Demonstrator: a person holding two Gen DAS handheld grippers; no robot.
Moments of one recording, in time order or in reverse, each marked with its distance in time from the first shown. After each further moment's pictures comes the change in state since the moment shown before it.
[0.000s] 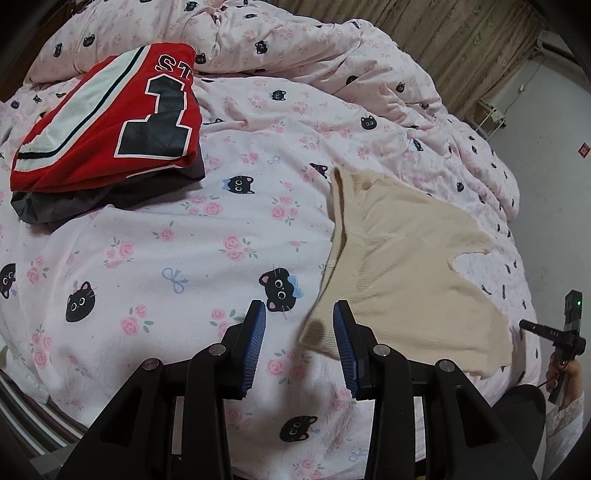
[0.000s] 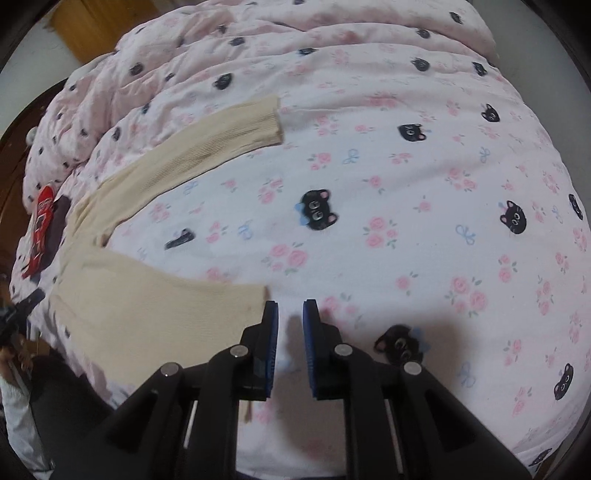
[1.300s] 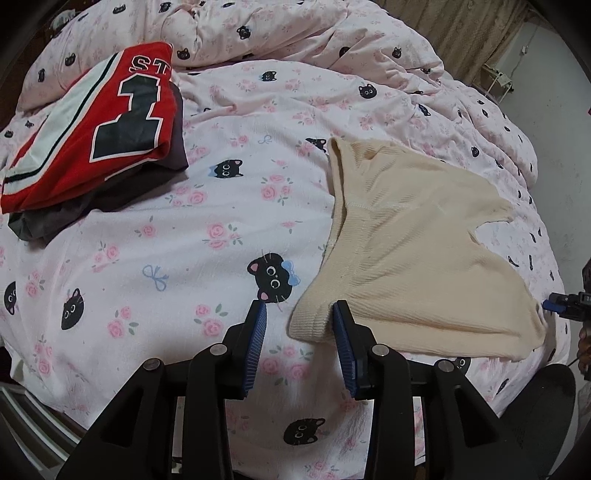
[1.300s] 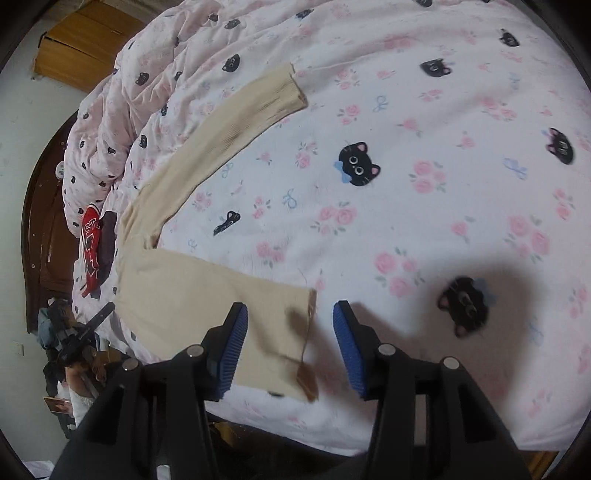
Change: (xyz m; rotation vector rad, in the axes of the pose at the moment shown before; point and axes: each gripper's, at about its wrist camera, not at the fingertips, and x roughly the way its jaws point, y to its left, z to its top) left arm 0.023 -0.022 -0.004 0.106 0.066 0.109; right arm 0.018 -0.016 0.005 0.184 0.139 0.240
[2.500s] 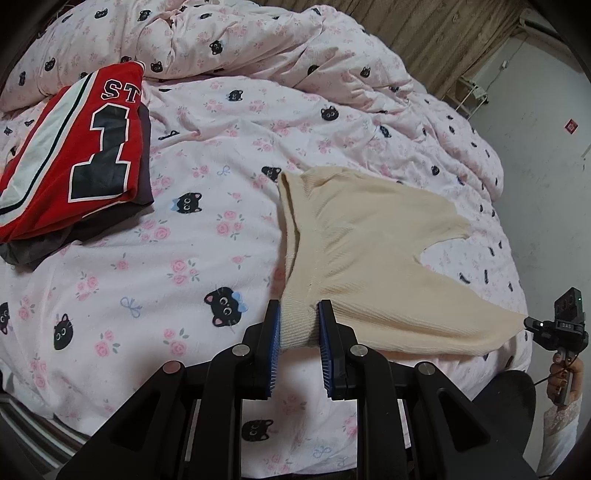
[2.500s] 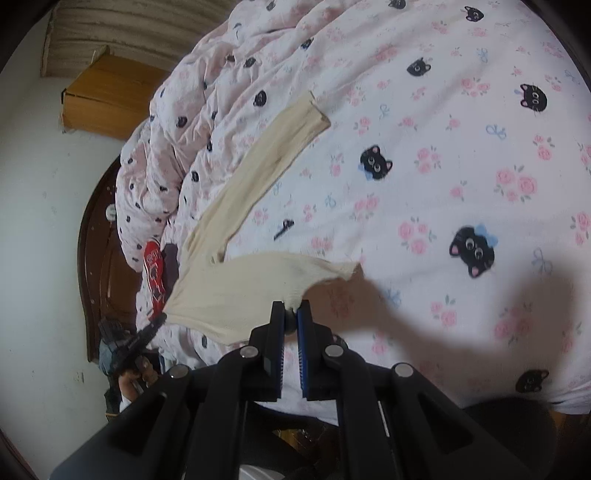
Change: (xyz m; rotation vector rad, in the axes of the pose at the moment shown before) left arm -0.025 -0.014 0.026 -0.008 0.022 -0.126; right arm -0.048 -0.007 -0.036 0.115 -0.088 0.245
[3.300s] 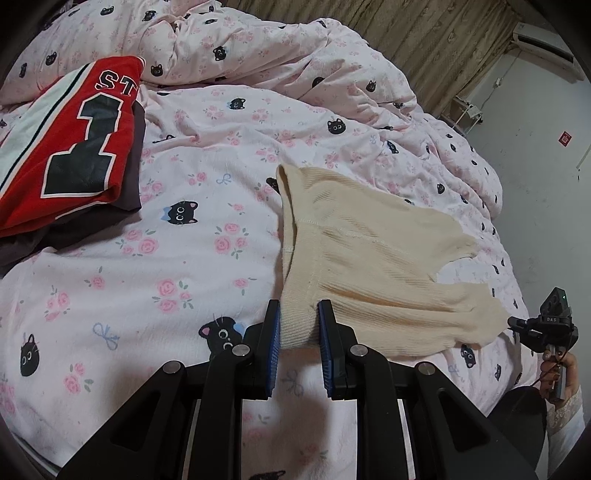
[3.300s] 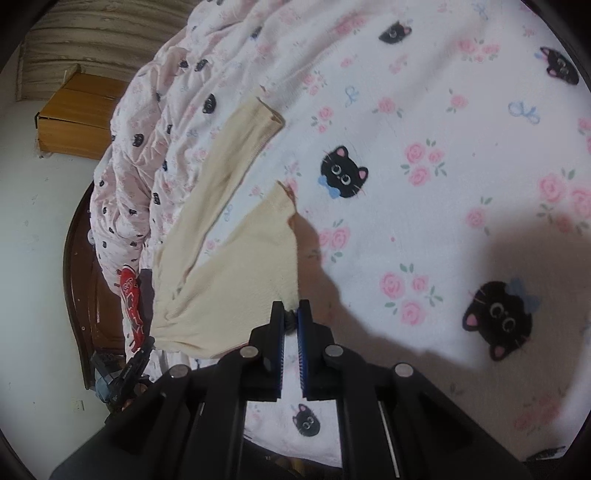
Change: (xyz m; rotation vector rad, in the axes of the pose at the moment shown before) left arm 0.026 0.014 -0.003 -0.012 -0.136 -0.055; right arm 0.060 -0.032 0.042 0.094 -0.036 -0.021
